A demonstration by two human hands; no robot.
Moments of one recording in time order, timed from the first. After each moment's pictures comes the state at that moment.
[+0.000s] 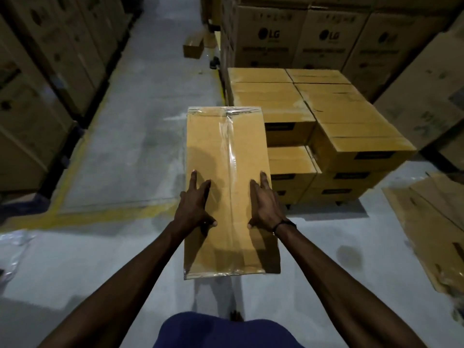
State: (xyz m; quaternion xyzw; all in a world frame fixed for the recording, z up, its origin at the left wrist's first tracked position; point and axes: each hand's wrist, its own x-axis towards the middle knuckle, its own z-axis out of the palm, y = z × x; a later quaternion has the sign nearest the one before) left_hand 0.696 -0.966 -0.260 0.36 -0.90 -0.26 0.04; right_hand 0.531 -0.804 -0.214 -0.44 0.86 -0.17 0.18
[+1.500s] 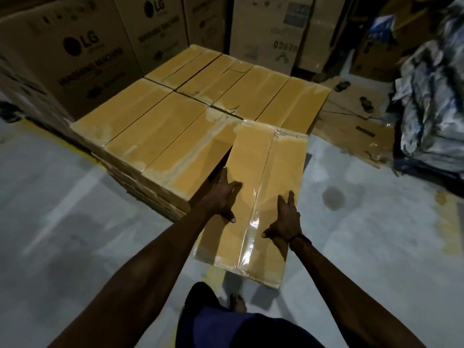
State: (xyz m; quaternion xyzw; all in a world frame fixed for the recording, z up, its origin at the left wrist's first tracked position) left_hand 0.143 -1.376 -0.323 -0.19 -0.94 -0.16 -0.22; right_hand 0.233 -1.153 -0.325 0.13 0.95 -0.24 0.18
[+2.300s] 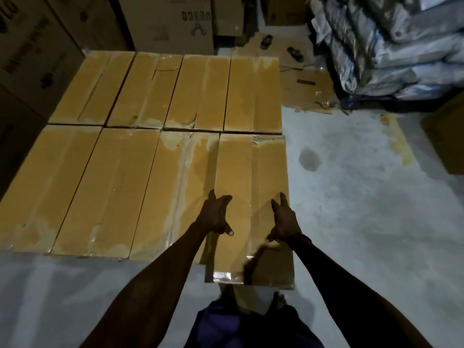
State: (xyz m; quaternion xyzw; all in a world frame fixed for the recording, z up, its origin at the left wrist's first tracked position) left_hand -0.073 -1.437 -0.393 -0.30 -0.87 -0.17 -0.36; right_hand 0.080 -1.221 -0.421 0.28 0.89 -0.27 0.23
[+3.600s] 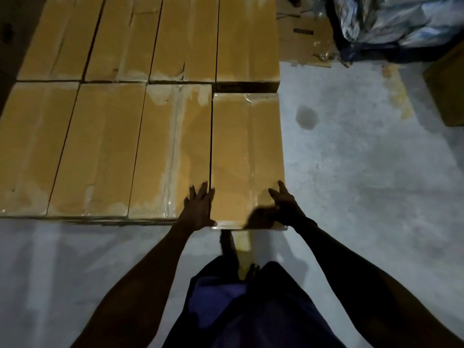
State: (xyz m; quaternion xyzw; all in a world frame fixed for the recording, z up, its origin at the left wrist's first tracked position) left_hand 0.001 -1.539 -0.477 -0.34 -0.85 -0.04 -0.39; right_hand 0.179 -1.256 -0.487 0.21 0.93 -0.23 0.20
